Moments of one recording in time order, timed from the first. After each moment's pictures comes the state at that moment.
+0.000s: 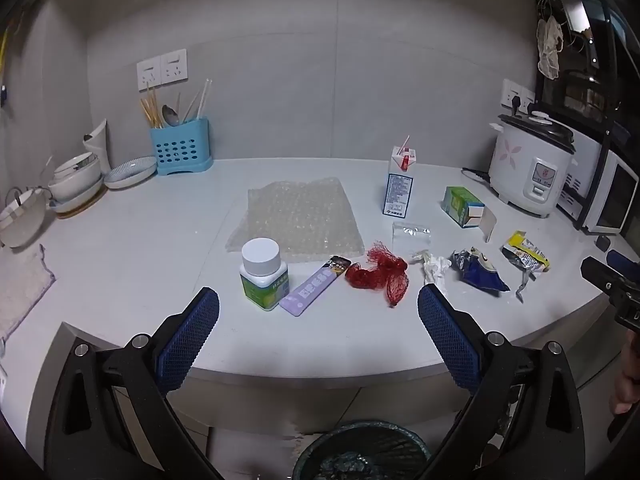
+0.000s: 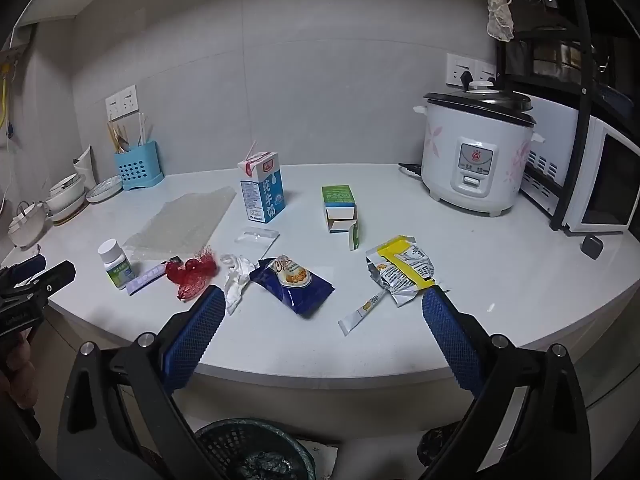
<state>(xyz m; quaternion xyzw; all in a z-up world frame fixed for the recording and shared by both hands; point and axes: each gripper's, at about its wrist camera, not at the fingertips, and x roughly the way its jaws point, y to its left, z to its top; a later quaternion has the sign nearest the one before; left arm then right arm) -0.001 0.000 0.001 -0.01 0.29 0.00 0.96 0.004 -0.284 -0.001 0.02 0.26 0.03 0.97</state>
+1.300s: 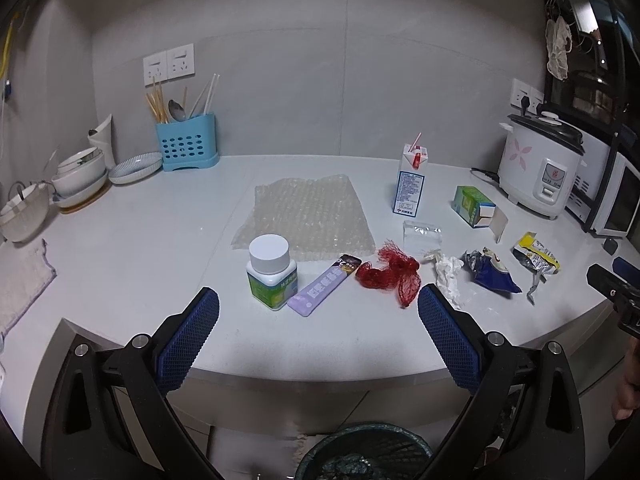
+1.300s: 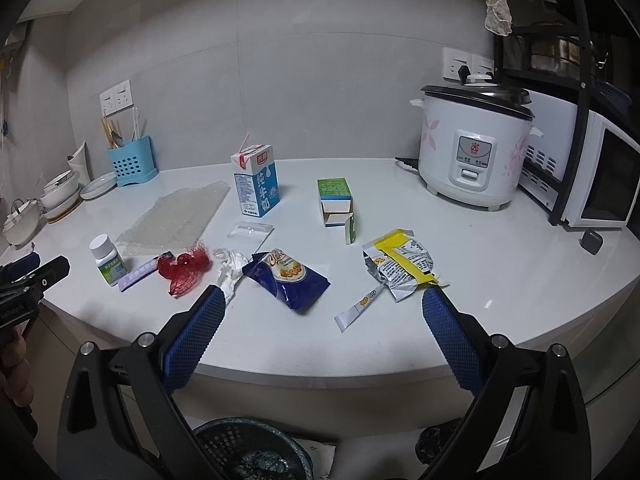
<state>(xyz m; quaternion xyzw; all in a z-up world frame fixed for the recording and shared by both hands) 0.008 0.010 -0.005 -0.02 0.29 0.01 0.96 0.012 -0.279 -0.010 0.01 0.27 0.02 0.96</state>
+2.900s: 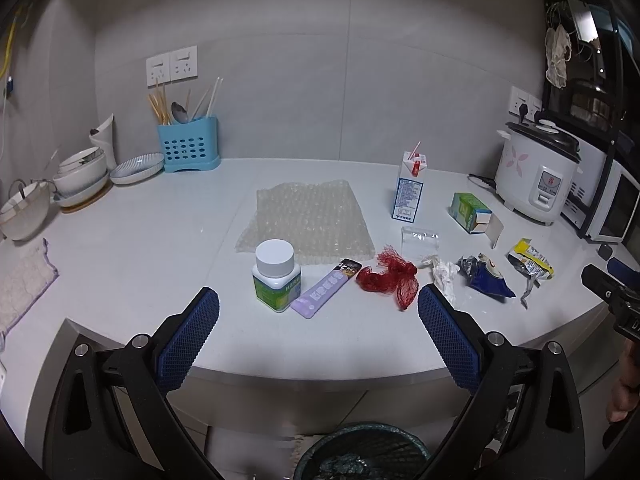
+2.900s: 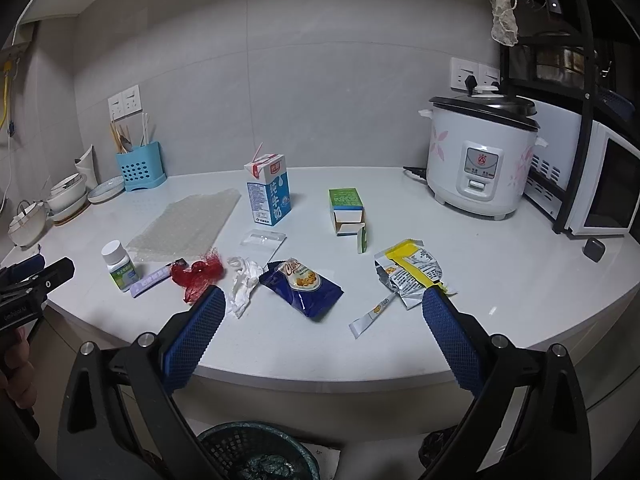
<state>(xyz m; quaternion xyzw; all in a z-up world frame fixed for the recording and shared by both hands) 0.000 0.015 0.002 -0.02 0.29 0.01 0.96 0.006 -0.270 0.001 0.01 0.26 0.03 0.96</state>
